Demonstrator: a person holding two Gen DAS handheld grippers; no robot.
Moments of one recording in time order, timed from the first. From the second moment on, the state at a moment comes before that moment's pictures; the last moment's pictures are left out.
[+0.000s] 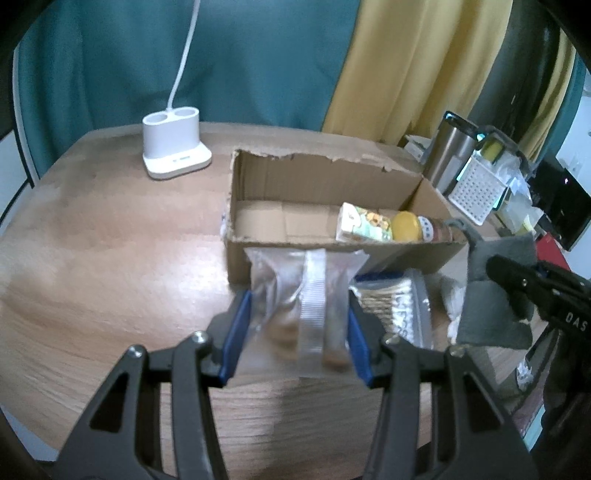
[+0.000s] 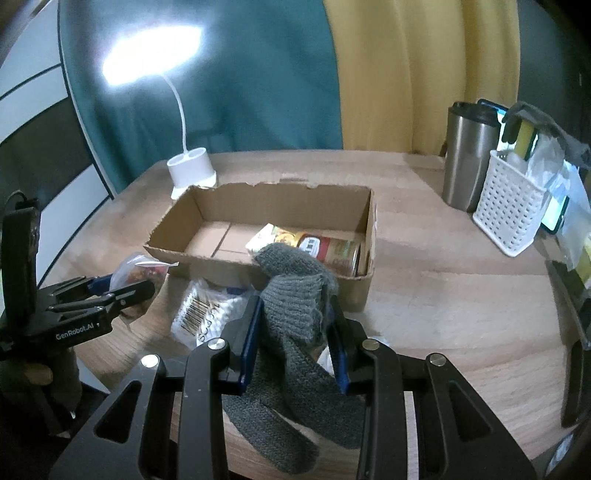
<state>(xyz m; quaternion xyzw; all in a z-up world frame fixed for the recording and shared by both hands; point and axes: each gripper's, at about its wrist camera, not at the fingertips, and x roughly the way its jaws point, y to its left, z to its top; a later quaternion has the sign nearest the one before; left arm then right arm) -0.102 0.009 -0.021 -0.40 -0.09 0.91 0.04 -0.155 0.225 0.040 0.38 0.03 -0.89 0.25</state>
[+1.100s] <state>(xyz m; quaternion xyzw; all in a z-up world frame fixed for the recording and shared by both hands) -0.116 -0.032 0.009 -0.36 -0.11 0.93 0.03 -0.187 0.174 0.071 0.35 0.05 -0.89 0.29</state>
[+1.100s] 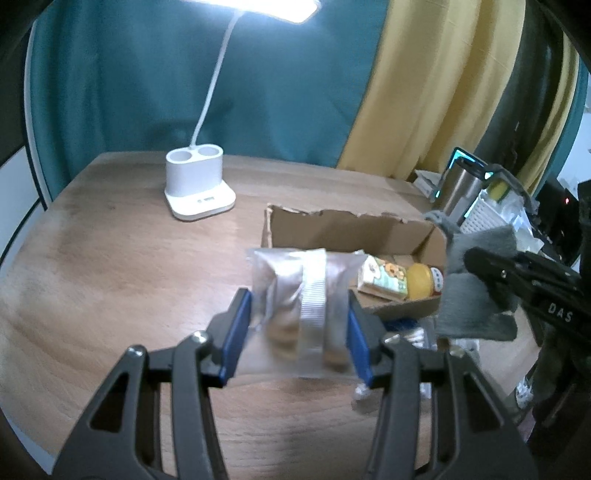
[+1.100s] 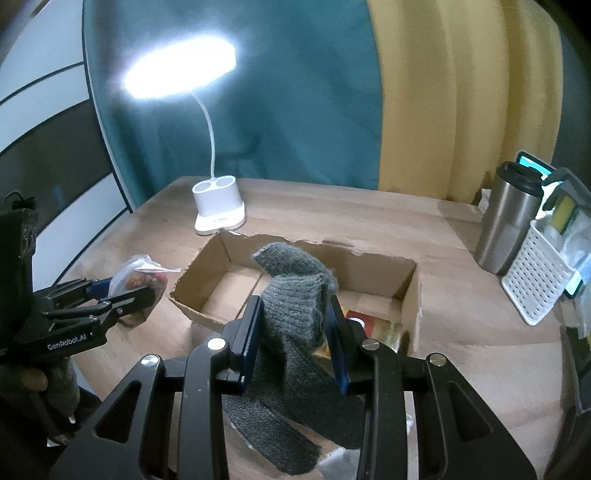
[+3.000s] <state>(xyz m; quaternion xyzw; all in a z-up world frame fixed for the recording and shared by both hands) -0.170 -0.117 -0.026 -0.40 -0.16 0.90 0.01 -0.270 0.032 0.001 0.44 0.07 -0.82 0.34</state>
